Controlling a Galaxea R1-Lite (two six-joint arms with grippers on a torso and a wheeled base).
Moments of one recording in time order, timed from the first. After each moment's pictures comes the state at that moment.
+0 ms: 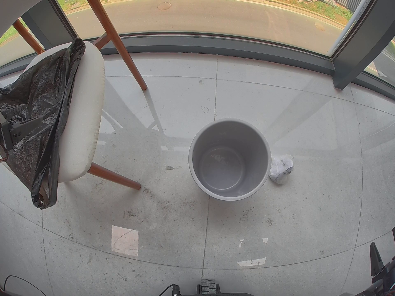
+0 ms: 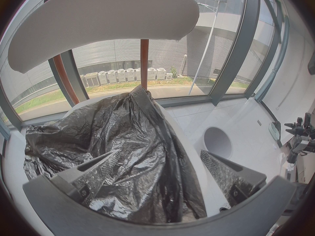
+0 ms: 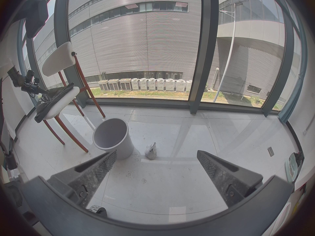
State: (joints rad) left arm 0.47 1.30 -0.93 -0.23 -0.83 0.28; right arm 0.00 0.02 -0.02 0.00 -0.01 0.01
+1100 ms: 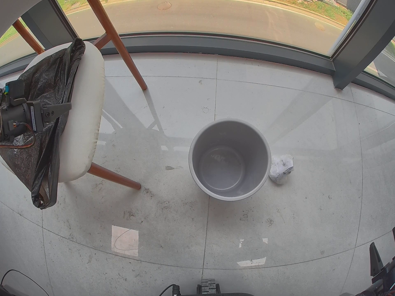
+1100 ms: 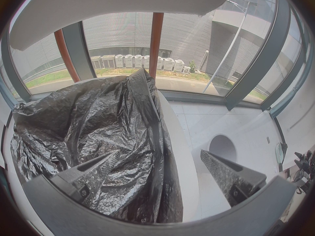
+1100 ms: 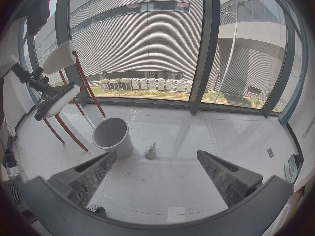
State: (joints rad) left arm 0.11 1.37 -1.06 -0.10 -0.35 0.08; right arm 0.00 0.02 -0.02 0.00 -0.01 -0.01
